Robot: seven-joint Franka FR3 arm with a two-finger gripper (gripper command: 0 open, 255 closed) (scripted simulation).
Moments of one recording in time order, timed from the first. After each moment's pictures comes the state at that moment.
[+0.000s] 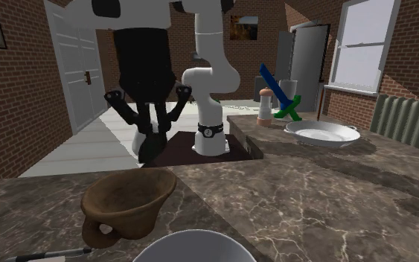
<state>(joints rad) 0.02 0.22 0.00 -1.73 0.07 1.94 -0.26</state>
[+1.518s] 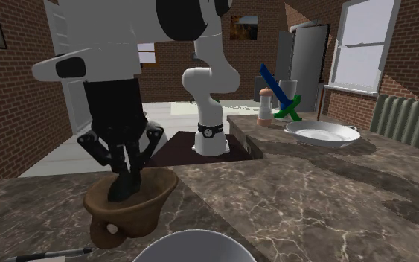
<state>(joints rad) -0.03 0.32 -0.03 -1.75 0.08 2.08 -0.35</state>
